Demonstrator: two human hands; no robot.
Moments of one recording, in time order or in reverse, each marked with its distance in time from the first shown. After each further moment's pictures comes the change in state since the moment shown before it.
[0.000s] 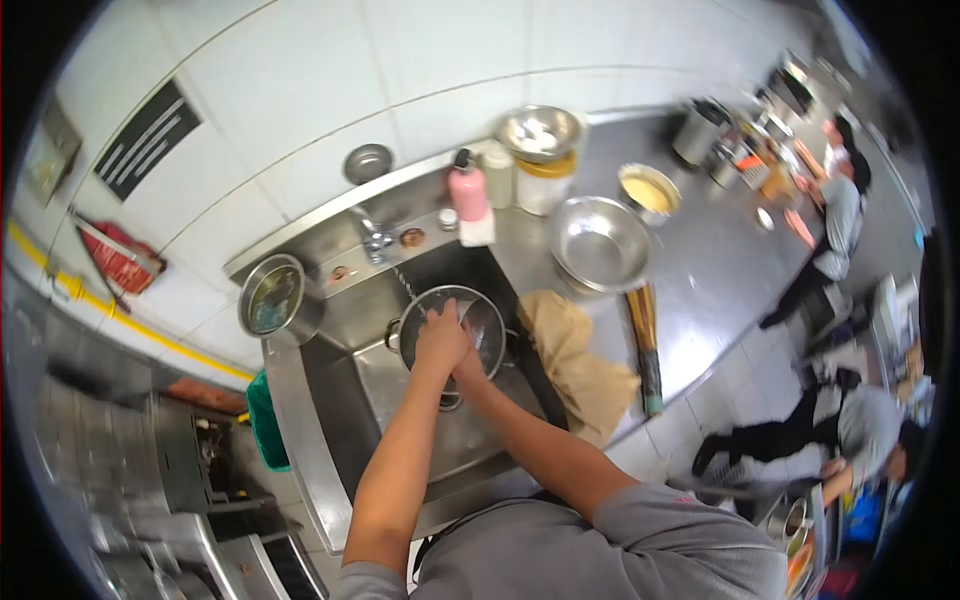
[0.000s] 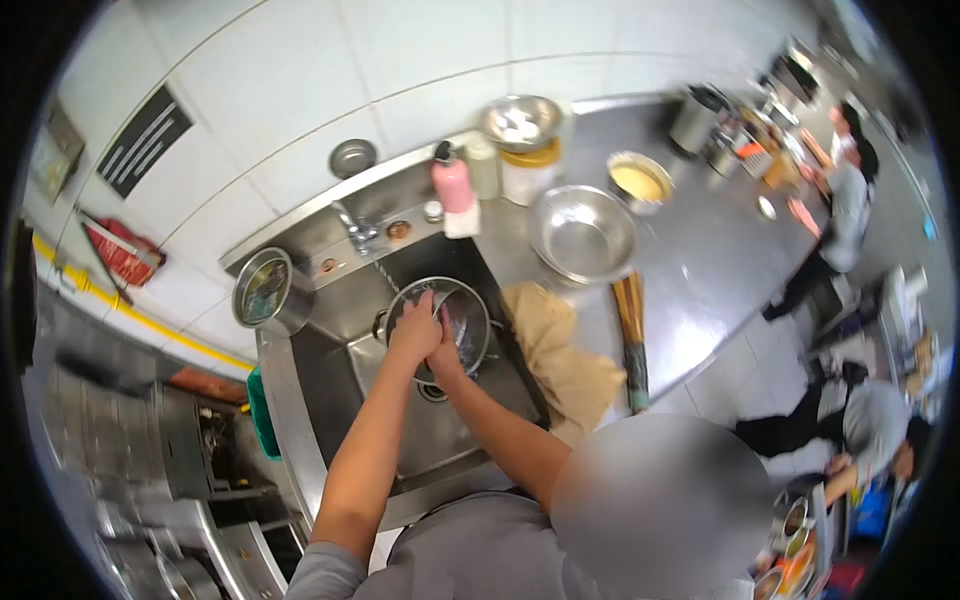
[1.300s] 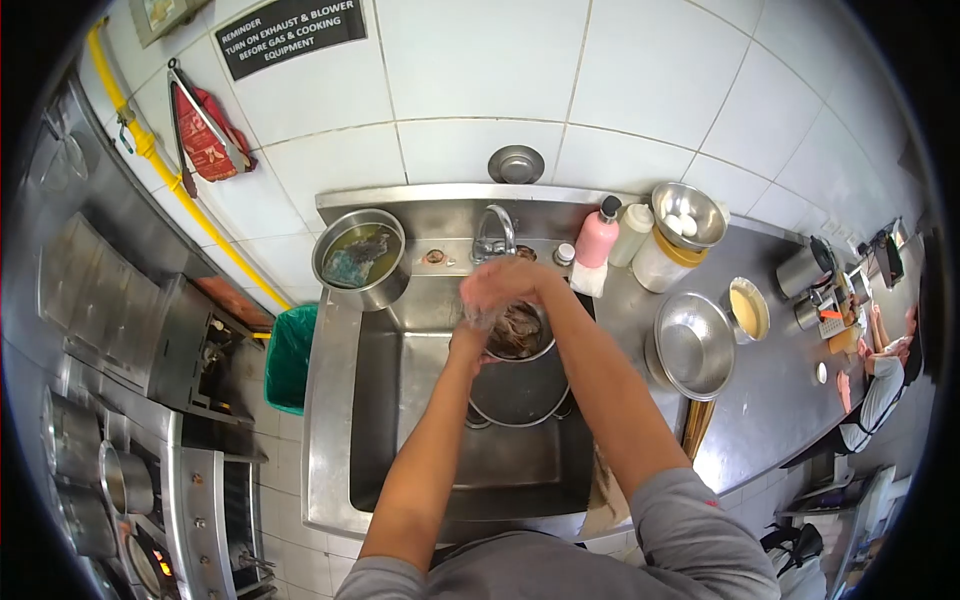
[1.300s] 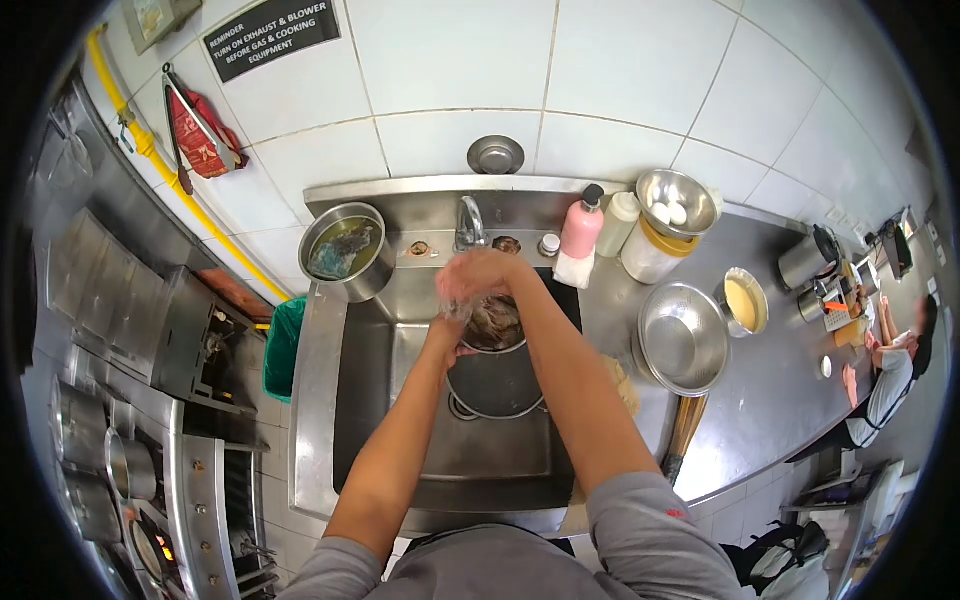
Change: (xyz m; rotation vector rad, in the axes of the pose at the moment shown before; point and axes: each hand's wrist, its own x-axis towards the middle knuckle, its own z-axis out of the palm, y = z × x) left_hand 0.080 -0.136 -0.006 -1.417 0.167 -0.478; right_hand 0.220 -0.149 0.108 -0.146 -1.483 0.548
